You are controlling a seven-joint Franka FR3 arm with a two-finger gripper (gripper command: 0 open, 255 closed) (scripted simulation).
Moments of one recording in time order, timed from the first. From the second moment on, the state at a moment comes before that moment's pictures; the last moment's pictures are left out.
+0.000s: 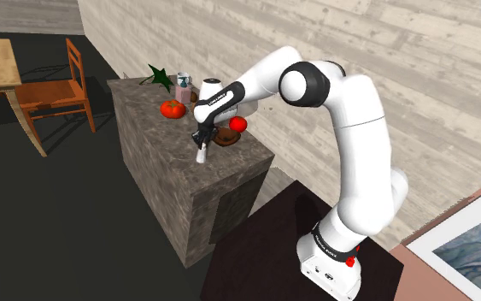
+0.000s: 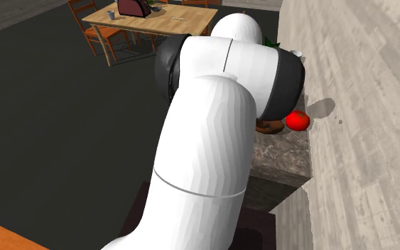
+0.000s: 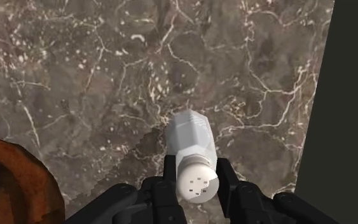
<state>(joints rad) -0.05 0.76 0.04 -1.69 -0.06 2.46 0.10</state>
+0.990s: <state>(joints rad) -0.05 0.61 0.04 -1.71 -0.05 2.33 0.09</state>
